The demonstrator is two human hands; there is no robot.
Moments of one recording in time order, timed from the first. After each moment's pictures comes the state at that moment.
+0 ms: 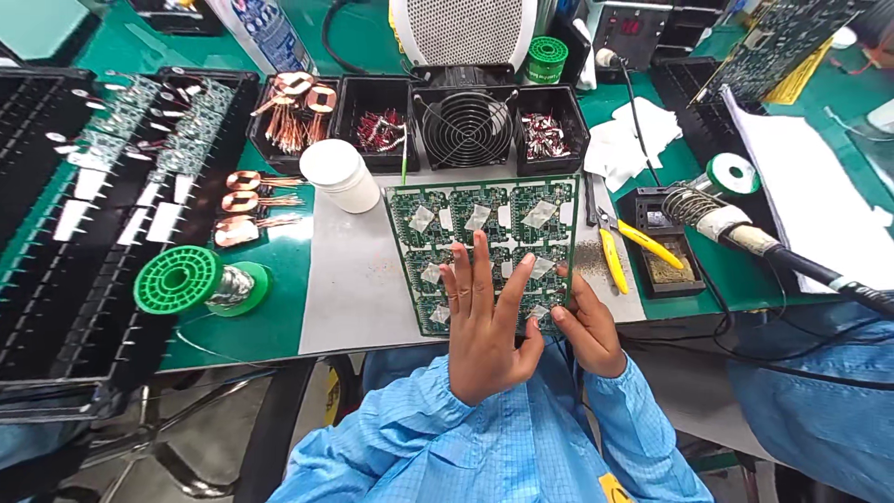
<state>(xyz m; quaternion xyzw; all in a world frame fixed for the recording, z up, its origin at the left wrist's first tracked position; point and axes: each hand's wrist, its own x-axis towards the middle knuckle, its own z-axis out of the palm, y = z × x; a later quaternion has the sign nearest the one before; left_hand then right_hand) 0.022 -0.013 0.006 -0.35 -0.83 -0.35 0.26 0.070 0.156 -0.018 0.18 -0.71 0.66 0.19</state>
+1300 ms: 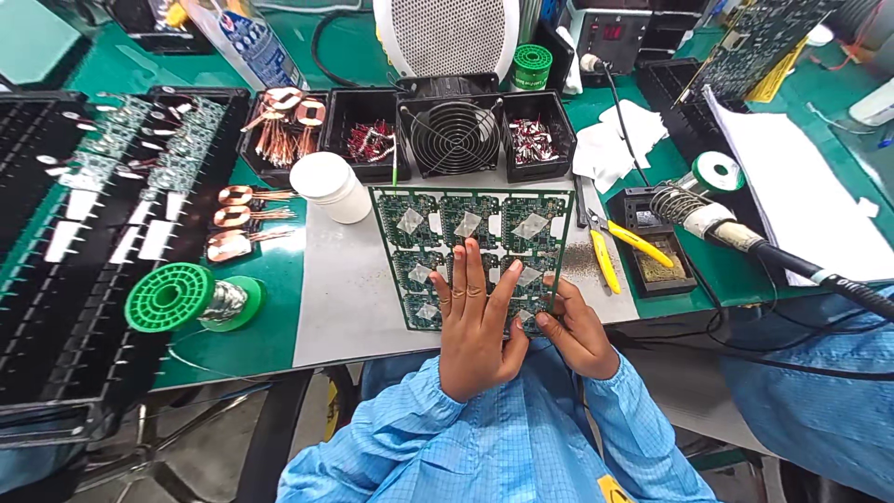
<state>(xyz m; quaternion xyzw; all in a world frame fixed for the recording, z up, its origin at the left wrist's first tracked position) 0.013 -0.018 -0.001 -0.38 -0.82 -0.33 0.26 0.071 0.154 -0.016 0.19 -0.74 0.62 0.18</state>
